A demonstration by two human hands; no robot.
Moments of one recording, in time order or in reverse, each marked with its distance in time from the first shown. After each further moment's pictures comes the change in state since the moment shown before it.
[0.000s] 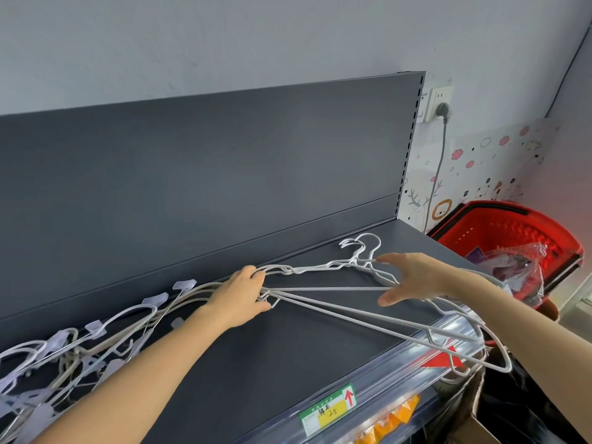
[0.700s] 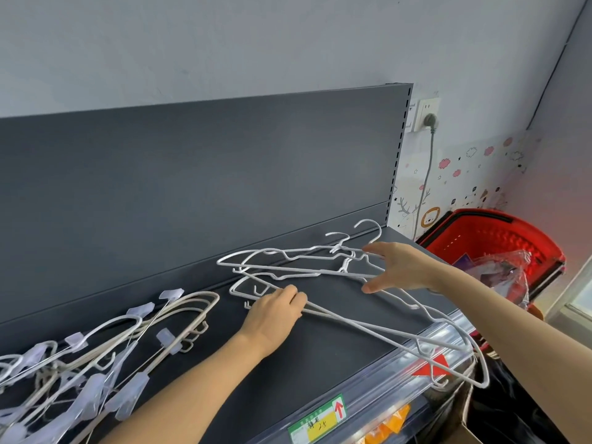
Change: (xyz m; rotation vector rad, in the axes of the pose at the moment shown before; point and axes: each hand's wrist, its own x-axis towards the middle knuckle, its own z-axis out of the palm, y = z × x) left_hand 0.009 0.066 0.036 0.146 0.377 0.339; right_hand 0.013 -0.002 -0.015 0.166 0.144 -0.038
